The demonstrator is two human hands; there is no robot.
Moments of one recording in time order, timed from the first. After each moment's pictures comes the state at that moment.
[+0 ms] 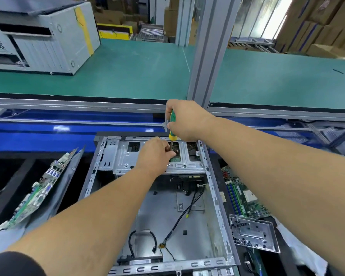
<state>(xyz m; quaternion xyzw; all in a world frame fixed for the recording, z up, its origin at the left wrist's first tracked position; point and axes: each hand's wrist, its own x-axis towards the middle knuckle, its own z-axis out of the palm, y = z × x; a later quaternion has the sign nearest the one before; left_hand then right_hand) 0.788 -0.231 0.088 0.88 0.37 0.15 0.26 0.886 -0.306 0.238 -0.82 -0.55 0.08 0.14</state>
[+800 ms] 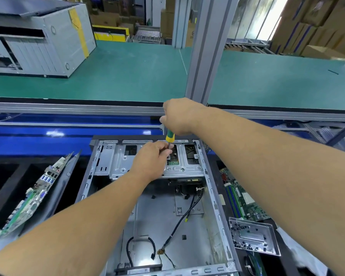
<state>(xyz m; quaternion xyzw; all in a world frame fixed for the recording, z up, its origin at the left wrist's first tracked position) 0.780 -0.223 0.080 0.85 0.32 0.19 0.37 0.881 -0.286 0.259 -0.82 -0.57 0.04 -0.06</state>
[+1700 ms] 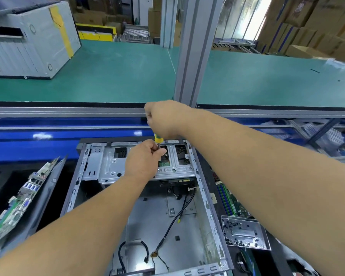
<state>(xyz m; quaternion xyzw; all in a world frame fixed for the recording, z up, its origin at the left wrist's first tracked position) 0.791 -0.233 0.084 0.83 0.39 0.23 0.33 0.884 -0.283 0.249 -0.80 -0.59 0.04 -0.01</state>
